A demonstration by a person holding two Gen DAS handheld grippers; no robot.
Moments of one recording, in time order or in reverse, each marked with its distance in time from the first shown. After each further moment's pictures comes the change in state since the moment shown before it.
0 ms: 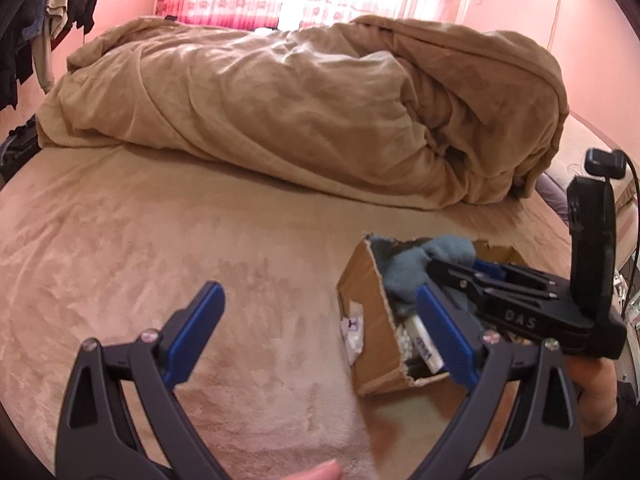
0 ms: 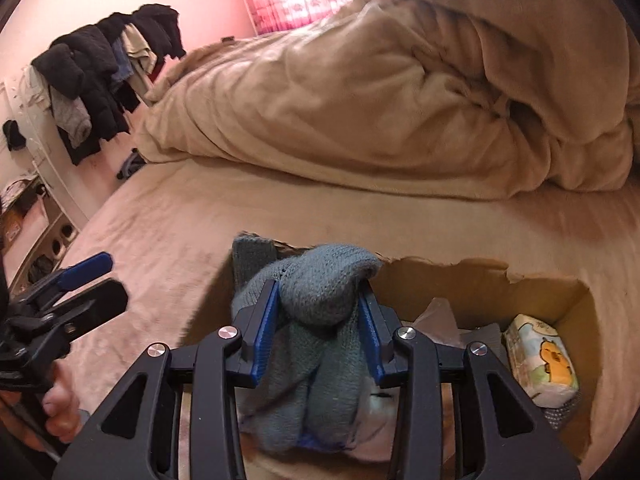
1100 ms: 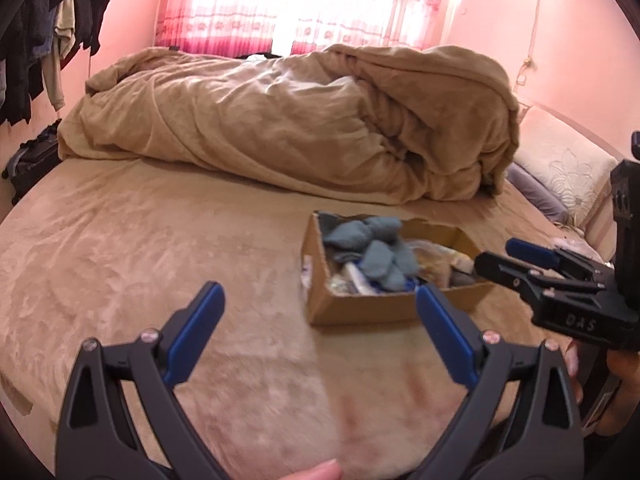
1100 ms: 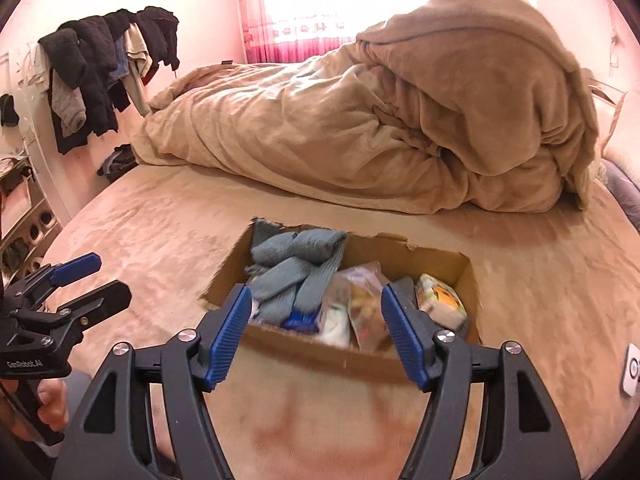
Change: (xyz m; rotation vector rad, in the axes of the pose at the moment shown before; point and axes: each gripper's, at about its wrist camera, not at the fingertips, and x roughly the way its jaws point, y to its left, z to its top) left arm -0.111 -0.051 -0.045 0.040 -0.078 0.008; right arm -0.133 0.028 -0.039 -0.079 -0.098 -0.153
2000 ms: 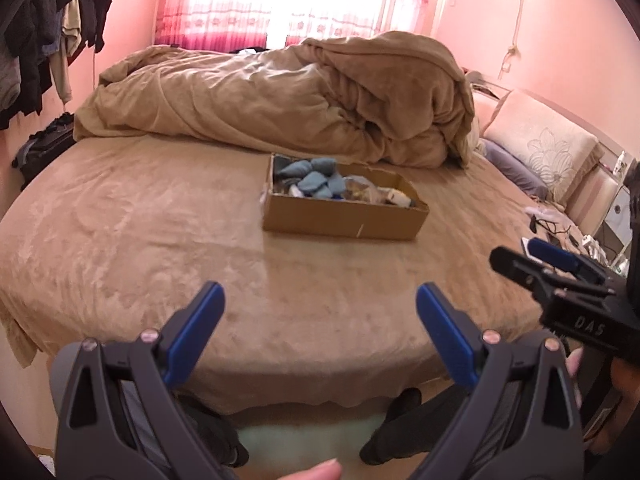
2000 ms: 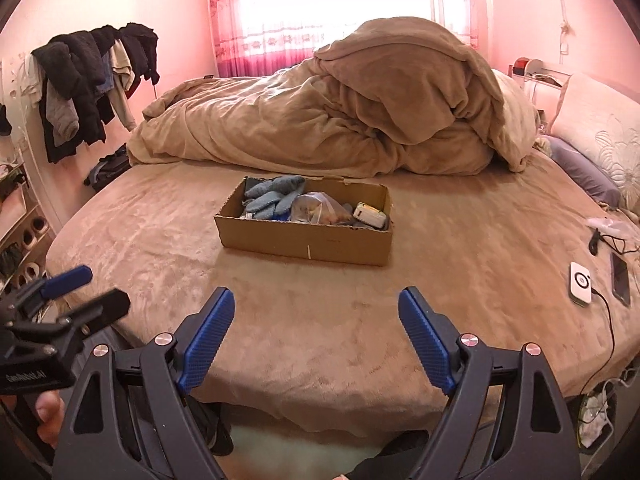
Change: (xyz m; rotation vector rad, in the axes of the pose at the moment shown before) left arm -0.107 -0.070 -0.089 0.001 0.029 0.011; right arm -0.142 0.000 -0.104 0.068 -0.042 -0.110
